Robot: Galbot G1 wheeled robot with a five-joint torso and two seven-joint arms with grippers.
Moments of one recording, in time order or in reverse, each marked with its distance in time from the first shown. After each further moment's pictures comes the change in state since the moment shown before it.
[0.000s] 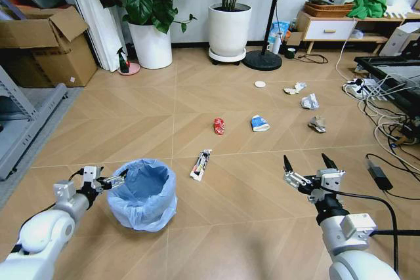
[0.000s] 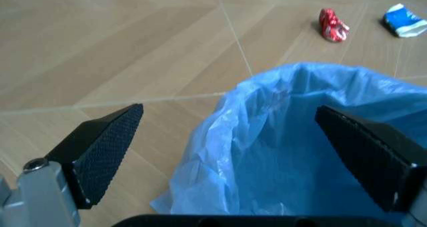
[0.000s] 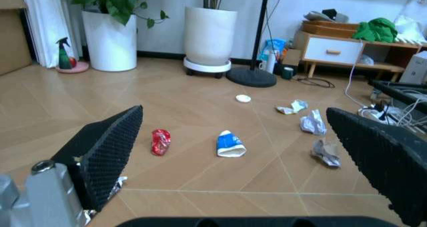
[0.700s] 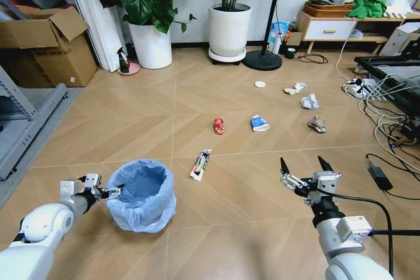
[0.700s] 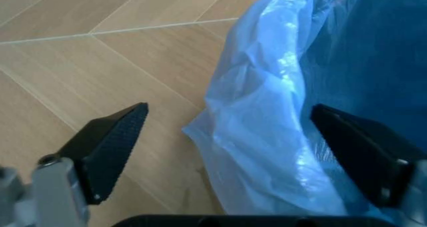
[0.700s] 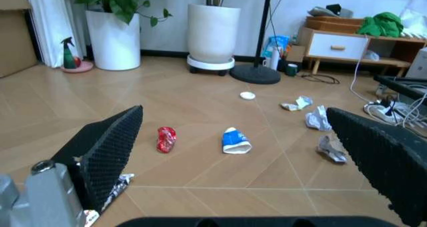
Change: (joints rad) left arm -0.020 0.032 0.020 0.065 0.066 0.177 0.005; right arm -0.008 0.017 -0.025 -0.005 -0.013 0.009 0.002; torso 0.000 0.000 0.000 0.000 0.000
